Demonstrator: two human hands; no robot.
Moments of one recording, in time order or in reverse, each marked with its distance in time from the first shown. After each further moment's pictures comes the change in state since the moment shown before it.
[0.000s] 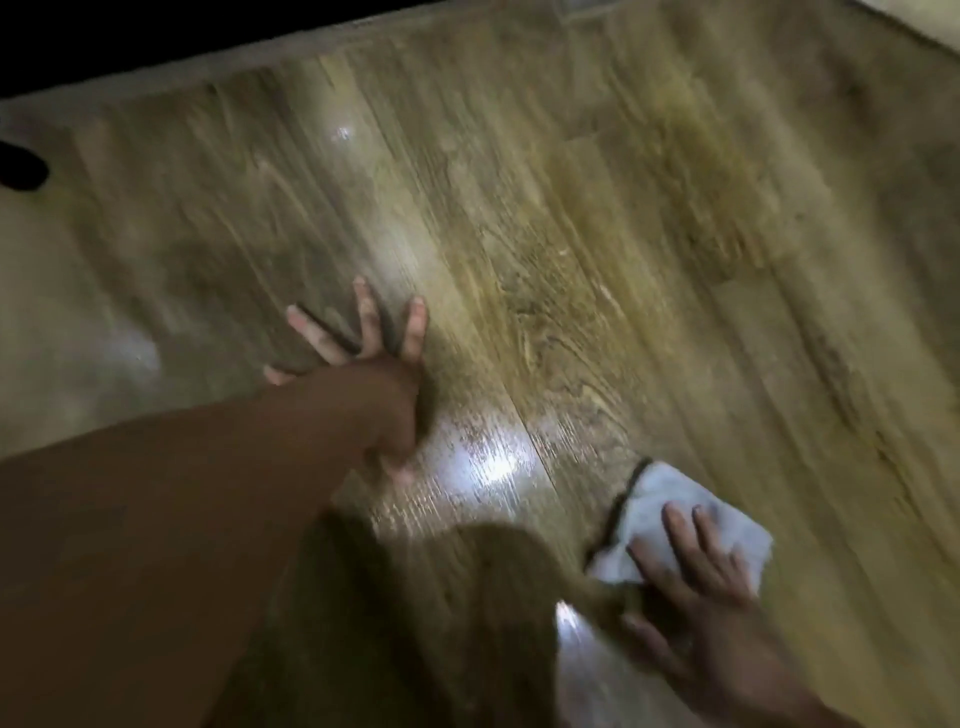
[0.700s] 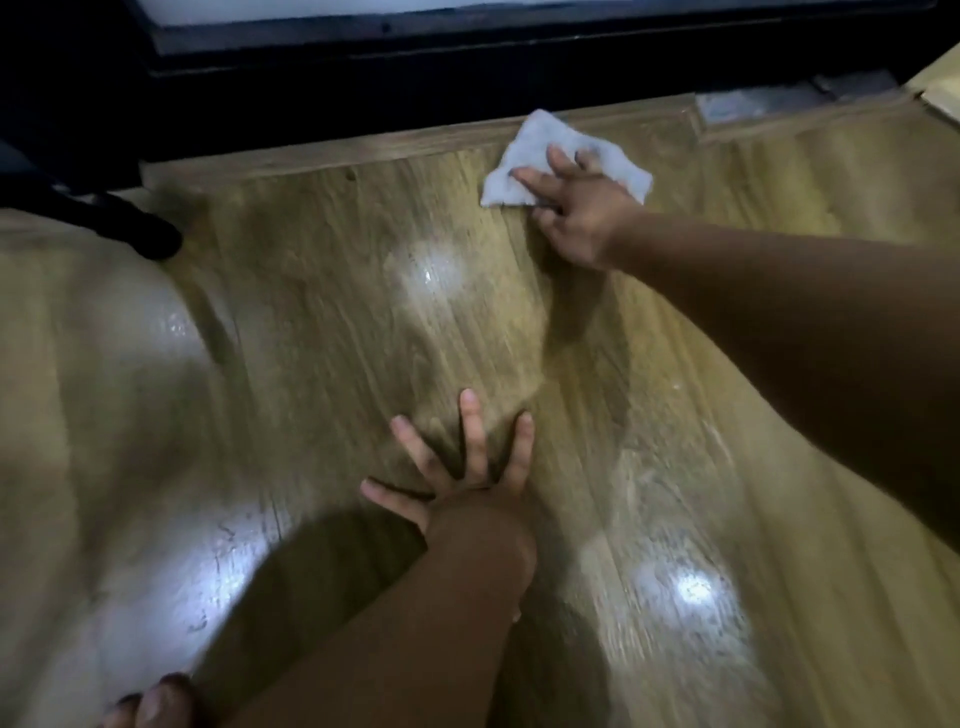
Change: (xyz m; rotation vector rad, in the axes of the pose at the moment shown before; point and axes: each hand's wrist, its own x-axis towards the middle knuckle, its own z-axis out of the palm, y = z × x) left_hand 0.029 -0.003 0.005 -0.196 -0.101 0.042; right_hand 0.445 -0.133 -0.217 -0.043 0.118 -0.273
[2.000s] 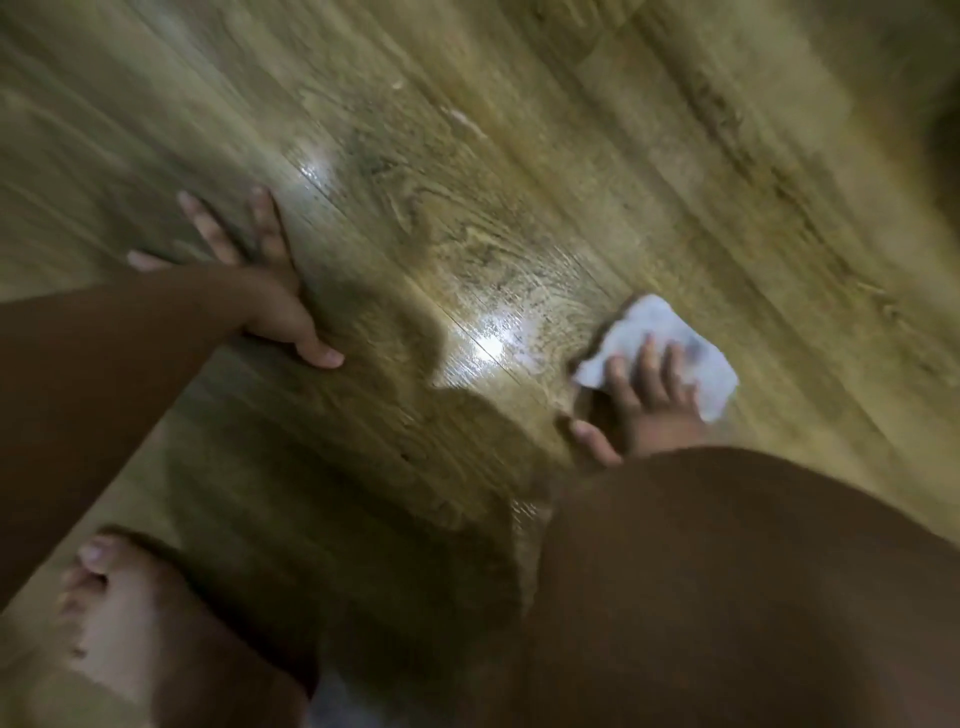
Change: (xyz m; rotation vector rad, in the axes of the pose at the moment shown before) left_hand -0.043 0.020 -0.015 0.420 0.017 -0.101; right_hand -0.502 0.021 0.168 0.299 -0.660 0.455
